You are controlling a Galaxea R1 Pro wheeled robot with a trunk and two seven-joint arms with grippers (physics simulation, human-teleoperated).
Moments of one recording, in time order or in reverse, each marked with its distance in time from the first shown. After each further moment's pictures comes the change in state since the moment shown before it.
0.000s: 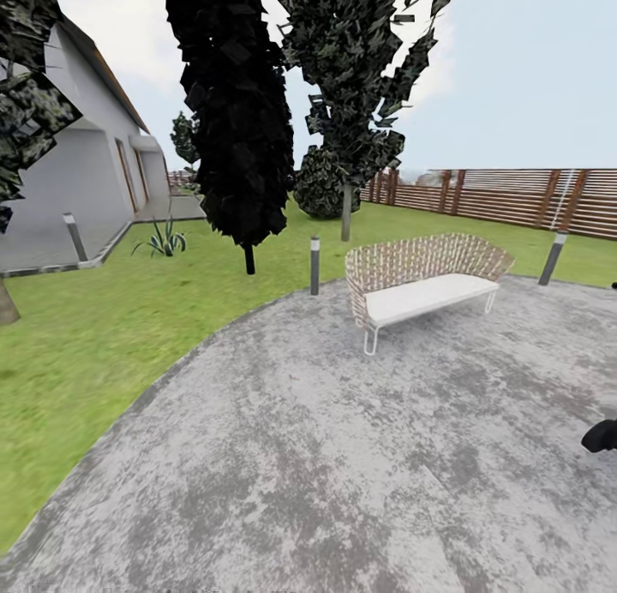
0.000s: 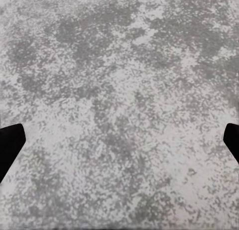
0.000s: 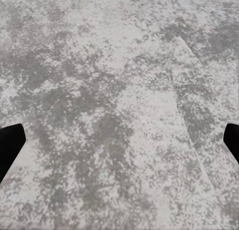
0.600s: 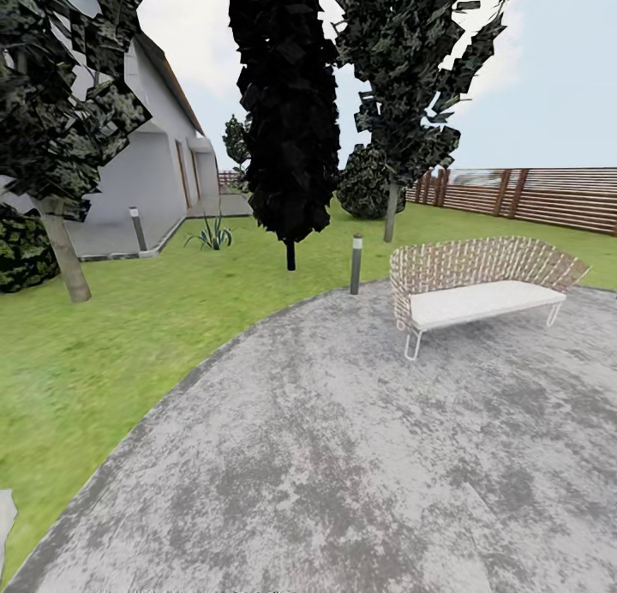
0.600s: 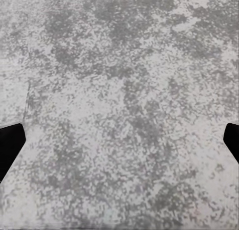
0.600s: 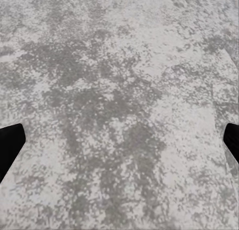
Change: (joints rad) left arm 0.000 0.002 0.002 0.001 0.001 0.001 0.002; right arm 0.000 0.002 0.002 0.003 0.001 0.000 0.000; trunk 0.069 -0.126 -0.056
